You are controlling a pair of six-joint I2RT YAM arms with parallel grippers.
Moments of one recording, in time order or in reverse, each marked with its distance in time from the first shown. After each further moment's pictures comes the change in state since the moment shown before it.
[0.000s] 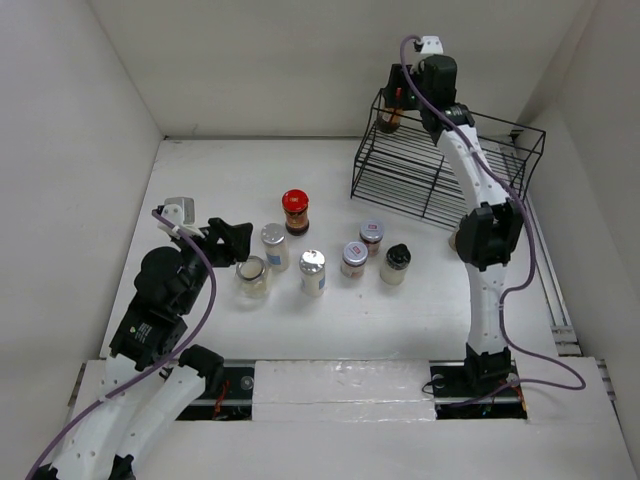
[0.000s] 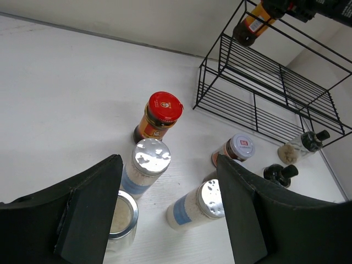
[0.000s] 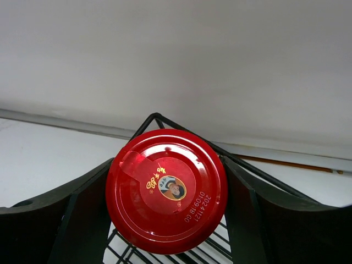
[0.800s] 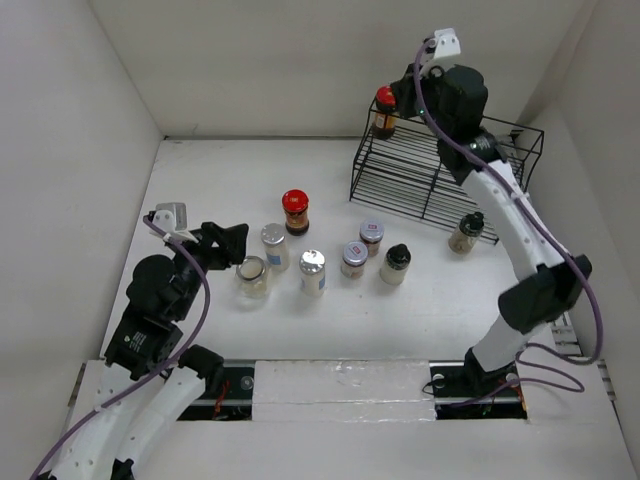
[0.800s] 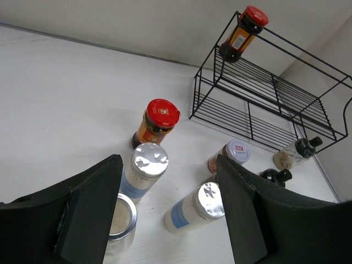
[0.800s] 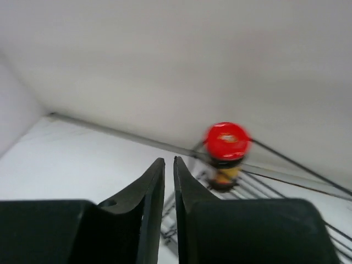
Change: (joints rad) left arm 0.000 -0.037 0.000 0.000 -0.004 -0.001; right arm 0.110 -0.505 -0.485 0.181 0.041 -0.050
